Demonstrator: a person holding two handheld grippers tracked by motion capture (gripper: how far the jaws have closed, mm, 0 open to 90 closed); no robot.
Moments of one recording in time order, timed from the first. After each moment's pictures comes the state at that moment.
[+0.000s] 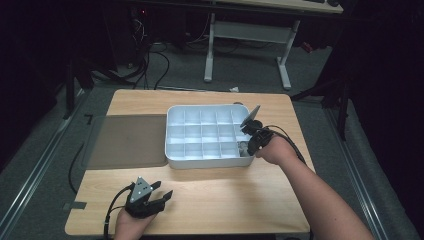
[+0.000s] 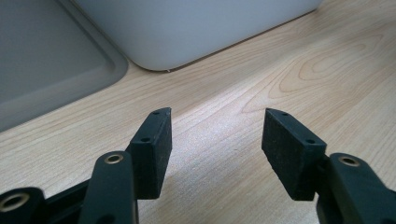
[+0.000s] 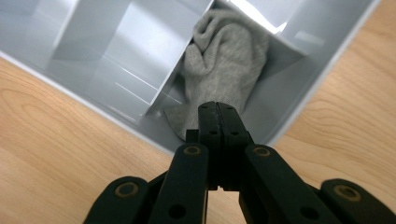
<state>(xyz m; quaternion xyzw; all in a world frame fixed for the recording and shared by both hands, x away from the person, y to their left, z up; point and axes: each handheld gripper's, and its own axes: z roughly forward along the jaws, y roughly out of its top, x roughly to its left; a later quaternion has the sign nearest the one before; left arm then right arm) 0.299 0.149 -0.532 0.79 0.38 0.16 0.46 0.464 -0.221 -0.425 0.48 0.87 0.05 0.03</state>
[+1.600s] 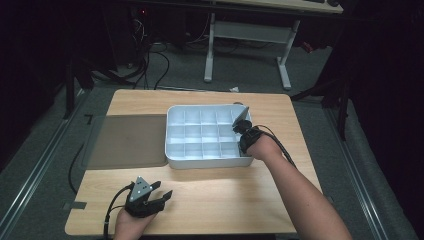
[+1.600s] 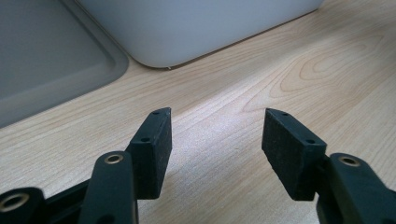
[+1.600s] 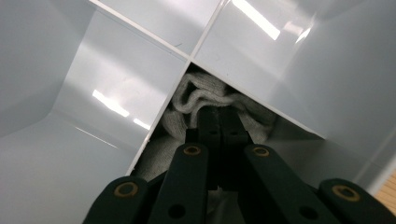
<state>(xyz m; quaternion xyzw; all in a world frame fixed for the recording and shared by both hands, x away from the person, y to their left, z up) 0.300 0.150 -0.532 0.78 0.39 0.15 0.46 0.499 -0.205 -0.467 0.50 0.86 0.02 0.04</state>
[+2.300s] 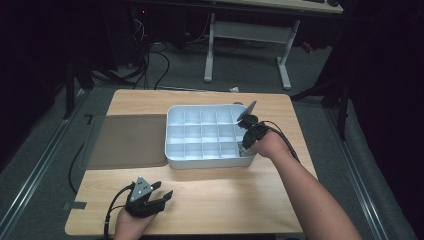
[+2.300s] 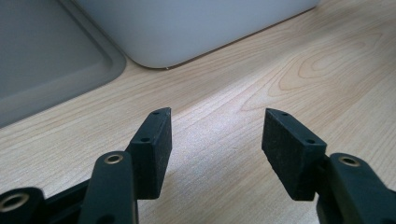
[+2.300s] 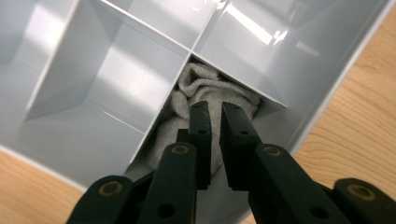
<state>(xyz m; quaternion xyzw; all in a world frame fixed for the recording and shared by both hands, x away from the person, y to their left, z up) 0.300 0.148 -0.532 0.79 0.38 0.15 0.46 0.489 -0.214 -0.431 0.50 0.86 0.06 0.04</state>
